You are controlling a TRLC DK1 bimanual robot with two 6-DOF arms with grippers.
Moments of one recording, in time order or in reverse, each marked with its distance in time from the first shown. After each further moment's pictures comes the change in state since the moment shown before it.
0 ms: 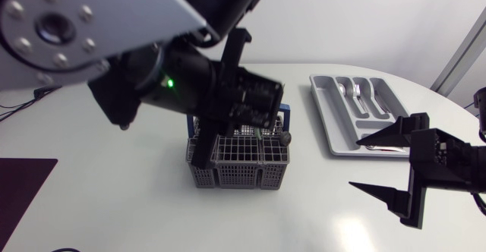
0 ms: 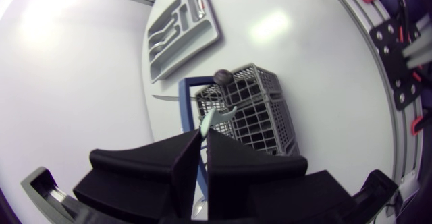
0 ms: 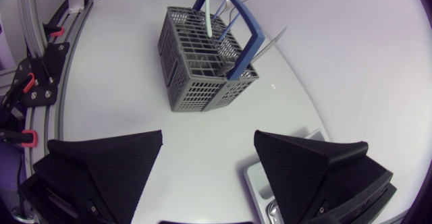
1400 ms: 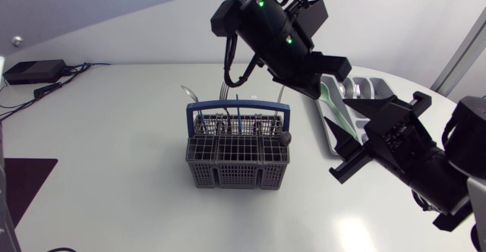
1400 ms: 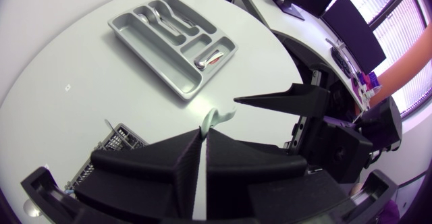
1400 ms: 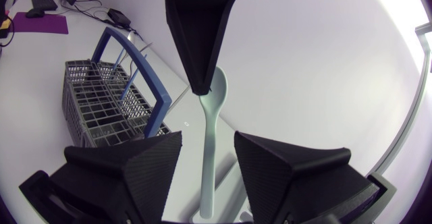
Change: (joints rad) left arm 0.142 0.571 0.697 -0.225 0.574 -1.169; right arm 0.540 -0.058 -0.247 0.912 0.742 0.589
